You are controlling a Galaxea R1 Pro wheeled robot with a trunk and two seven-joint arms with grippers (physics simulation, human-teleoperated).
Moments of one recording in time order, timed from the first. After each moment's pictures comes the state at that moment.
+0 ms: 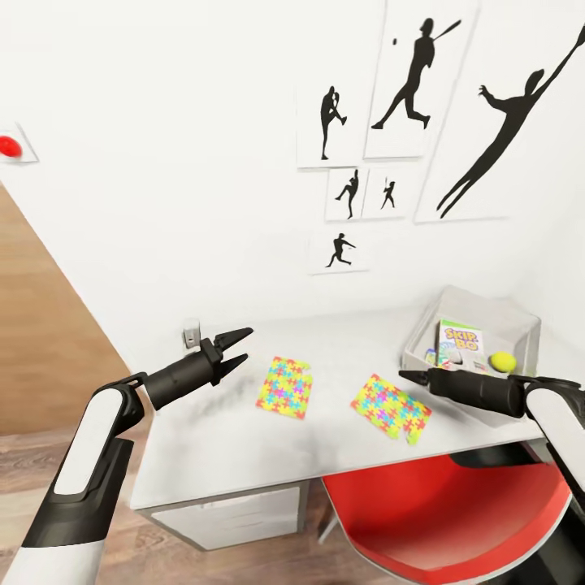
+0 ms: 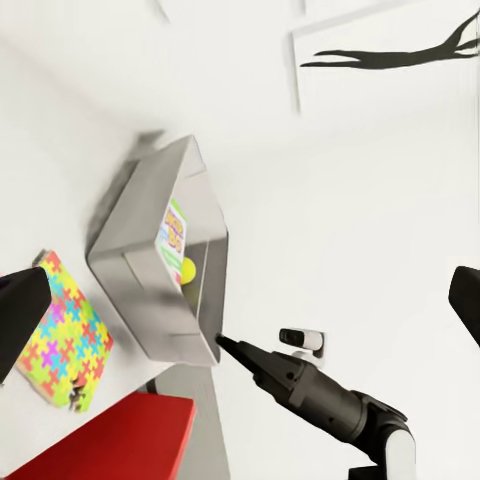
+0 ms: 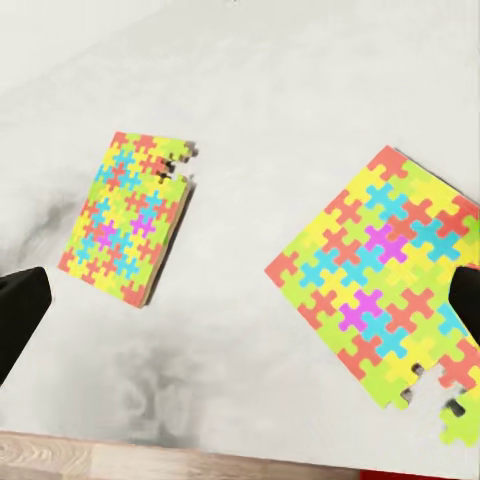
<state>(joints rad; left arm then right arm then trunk) -0.52 0.04 0.03 -1.60 1.47 0.95 0.10 -0.51 -0.48 0.03 -1.61 -1.02 1.04 -0.03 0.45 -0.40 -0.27</state>
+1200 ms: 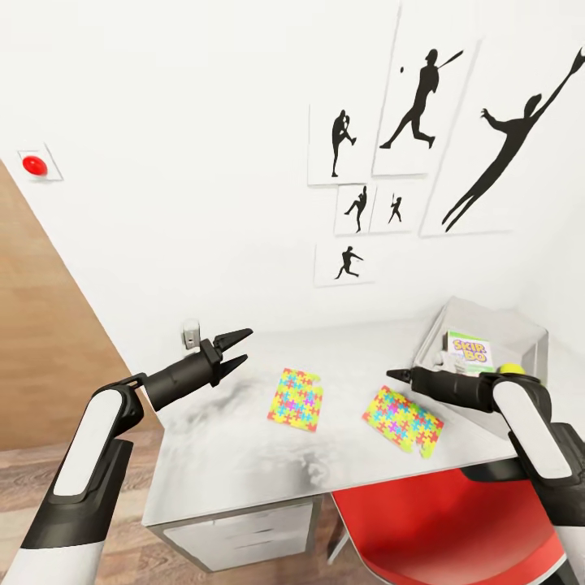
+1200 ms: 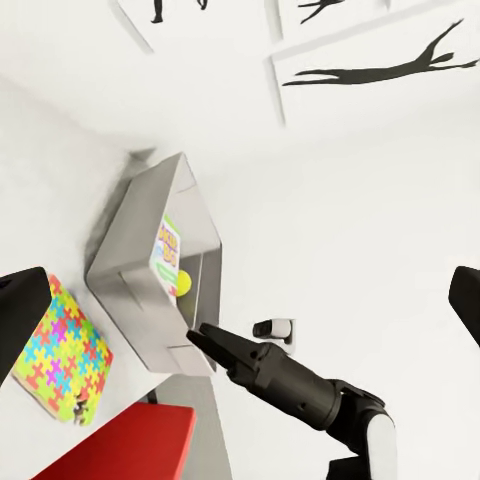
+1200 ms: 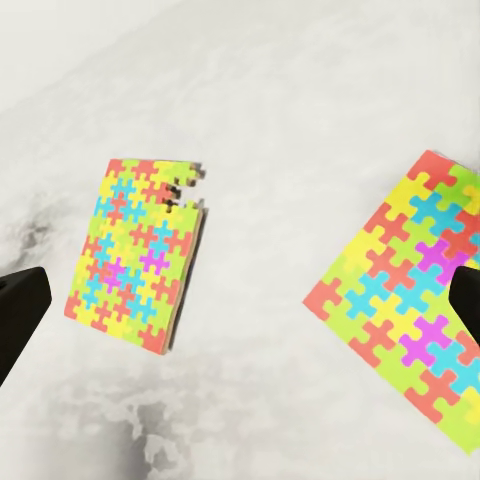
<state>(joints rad) -0.52 0.05 0.03 -1.60 1.47 0.95 0.10 -0.57 -0.36 0.04 -1.49 -1.00 1.05 -0.17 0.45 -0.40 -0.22</state>
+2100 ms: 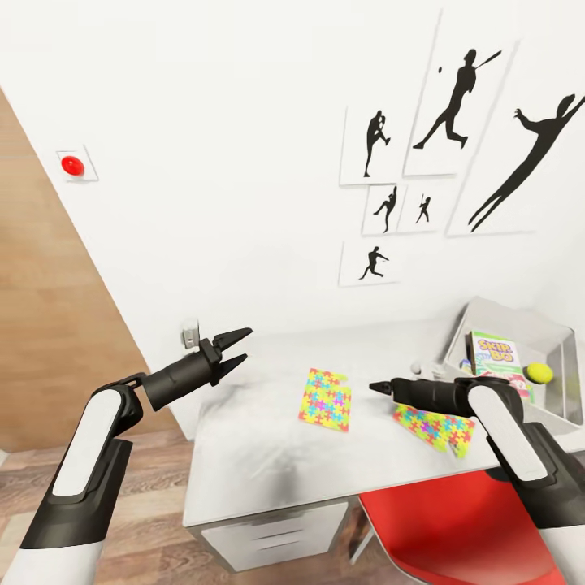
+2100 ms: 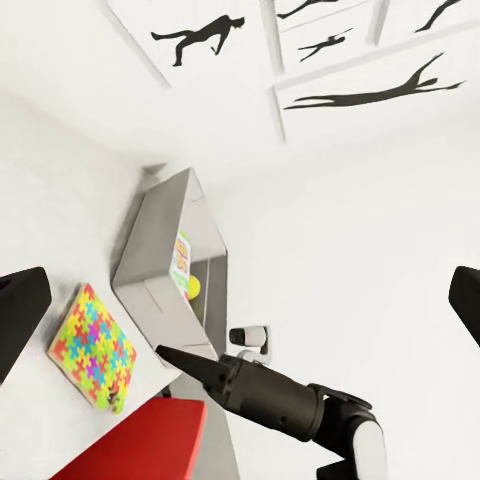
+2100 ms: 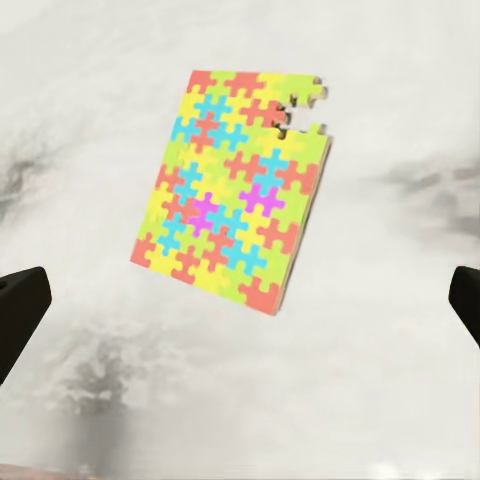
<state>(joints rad) -0.52 0.05 0.03 -1.60 1.47 0.95 0.10 -0.58 -0.34 0.16 -1.47 -1.00 1.05 -0.19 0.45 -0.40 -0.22</state>
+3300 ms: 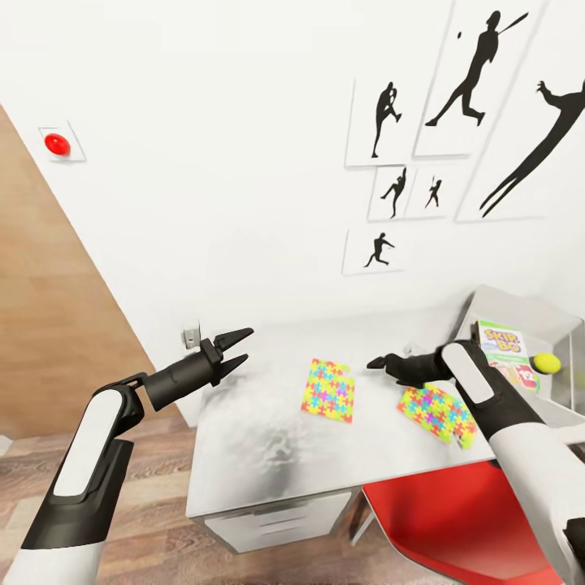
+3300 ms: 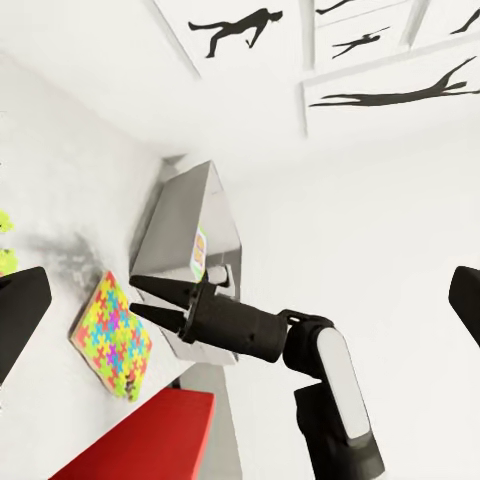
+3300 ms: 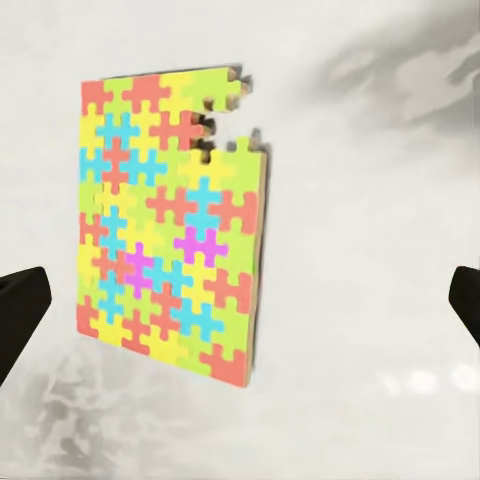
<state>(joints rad) -0.52 0.04 0.02 -1.61 1.47 0.95 0.10 -0.91 -0.26 0.18 -0.91 -0.99 1.05 -0.17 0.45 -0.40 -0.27</state>
